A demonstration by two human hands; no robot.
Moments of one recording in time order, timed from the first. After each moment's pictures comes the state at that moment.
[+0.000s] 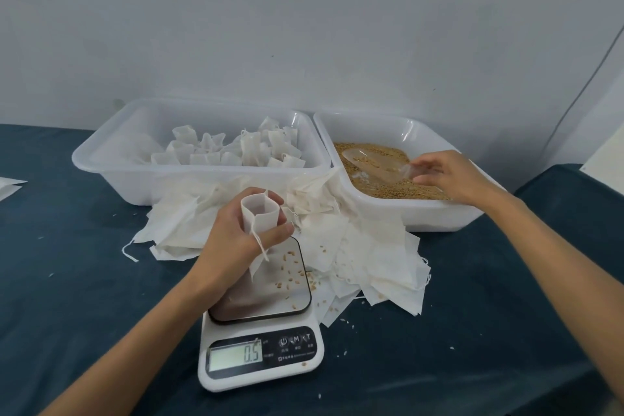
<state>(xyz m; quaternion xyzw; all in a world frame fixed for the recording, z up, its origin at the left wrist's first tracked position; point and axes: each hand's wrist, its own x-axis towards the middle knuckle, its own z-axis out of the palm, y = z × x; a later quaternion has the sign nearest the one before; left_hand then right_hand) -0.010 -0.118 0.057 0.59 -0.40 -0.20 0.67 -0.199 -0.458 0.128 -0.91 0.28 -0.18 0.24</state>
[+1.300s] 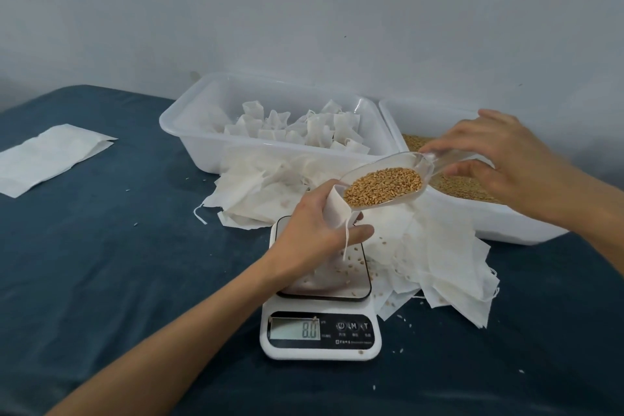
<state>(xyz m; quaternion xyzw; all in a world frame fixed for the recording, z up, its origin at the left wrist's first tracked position) -0.023 -0.118 0.053 0.65 -0.37 -0.24 0.62 -0.168 -0.339 0.180 -0.99 0.02 -0.15 0.01</state>
